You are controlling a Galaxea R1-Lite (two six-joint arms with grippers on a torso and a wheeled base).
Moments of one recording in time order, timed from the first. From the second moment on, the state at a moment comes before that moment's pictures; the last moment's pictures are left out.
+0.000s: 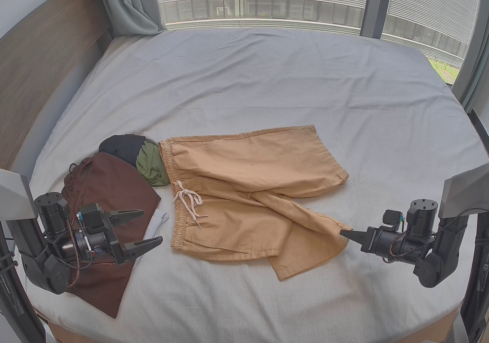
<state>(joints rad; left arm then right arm) 0.05 2.08 -0.24 -1.55 -0.94 0.11 0.17 2.26 -0.30 -1.54 0.50 0.51</state>
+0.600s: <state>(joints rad) 0.05 2.08 -0.24 -1.55 -0.94 0.11 0.09 2.25 -0.40 -1.54 0.49 0.50</state>
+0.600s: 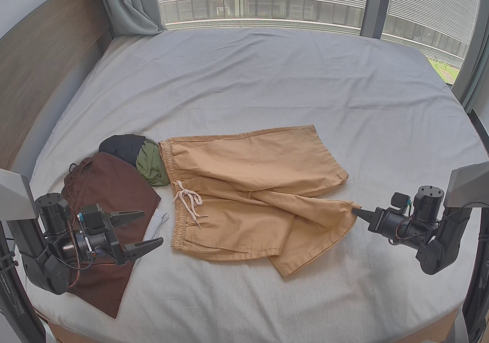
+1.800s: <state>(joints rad) 0.05 2.08 -0.23 -1.55 -0.94 0.10 0.09 2.43 -0.76 -1.54 0.26 0.41</state>
